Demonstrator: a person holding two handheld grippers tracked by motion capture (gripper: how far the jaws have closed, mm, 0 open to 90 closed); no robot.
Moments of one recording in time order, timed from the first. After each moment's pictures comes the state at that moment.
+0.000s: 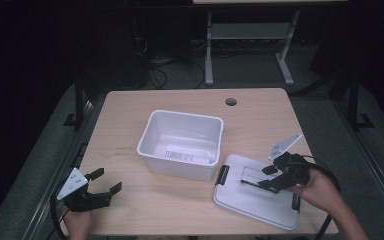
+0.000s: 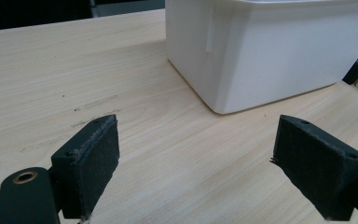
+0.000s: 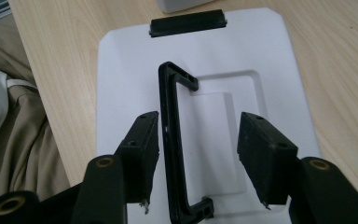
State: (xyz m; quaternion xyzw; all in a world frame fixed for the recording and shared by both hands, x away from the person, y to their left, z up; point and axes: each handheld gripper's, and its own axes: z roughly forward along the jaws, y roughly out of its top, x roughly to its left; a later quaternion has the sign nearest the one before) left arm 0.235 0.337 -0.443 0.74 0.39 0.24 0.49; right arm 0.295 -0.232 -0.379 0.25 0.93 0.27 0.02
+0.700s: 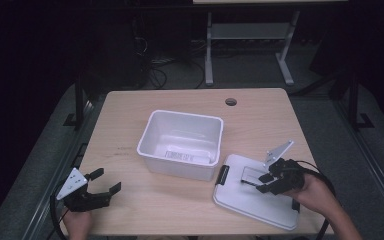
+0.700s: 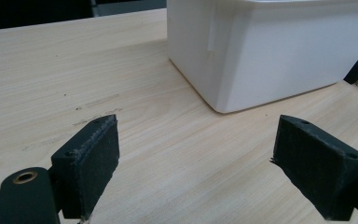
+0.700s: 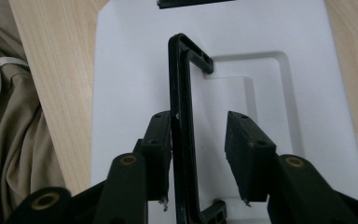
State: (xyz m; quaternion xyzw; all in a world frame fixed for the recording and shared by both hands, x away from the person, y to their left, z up) left arm 0.235 0.338 -0.444 0.74 0.39 0.24 0.49; right arm 0.295 -0.226 -0.401 0.23 0.94 0.25 0.01
